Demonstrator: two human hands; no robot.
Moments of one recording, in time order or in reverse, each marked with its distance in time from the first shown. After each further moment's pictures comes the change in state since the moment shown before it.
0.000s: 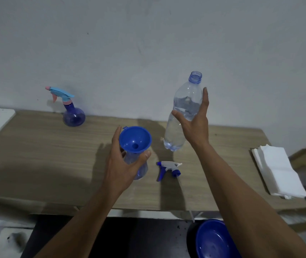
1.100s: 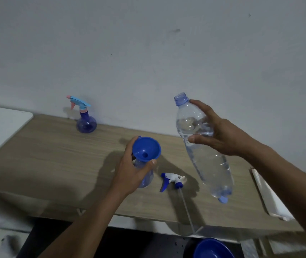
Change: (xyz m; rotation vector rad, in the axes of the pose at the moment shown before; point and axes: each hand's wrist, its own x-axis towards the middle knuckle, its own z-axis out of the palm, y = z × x) left_hand 0.005 0.004 -0.010 -0.006 -0.043 -0.012; right_hand 0.003 -0.110 -0.087 -0.485 -0.728 -0.282
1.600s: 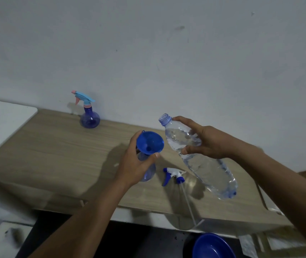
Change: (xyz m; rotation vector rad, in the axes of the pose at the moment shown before) left_hand -0.001 0.002 -0.003 0.014 -0.011 0.027; right_hand 0.004 -0.003 0.032 -0.113 -0.244 0.000
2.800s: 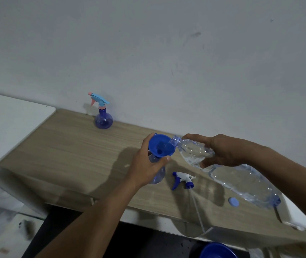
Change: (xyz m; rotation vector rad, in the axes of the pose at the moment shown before) left_hand 0.003 0.000 -0.002 0.038 -0.033 -0.013; right_hand 0.003 -0.005 -0.009 -0.255 -0.227 0.058
